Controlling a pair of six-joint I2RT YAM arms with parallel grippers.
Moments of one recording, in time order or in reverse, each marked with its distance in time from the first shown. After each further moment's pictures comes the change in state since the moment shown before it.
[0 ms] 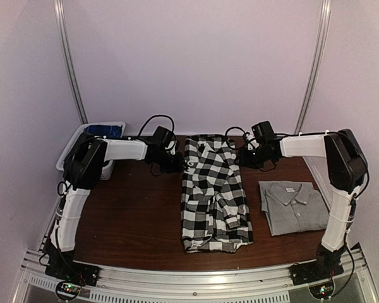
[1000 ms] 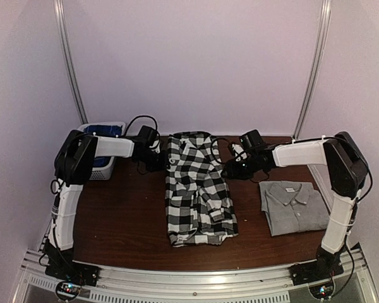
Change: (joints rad) left arm 0.107 -0.054 -0.106 0.021 0.000 -0.005; right arm 0.141 -0.050 -0.097 0.026 -0.034 0.007
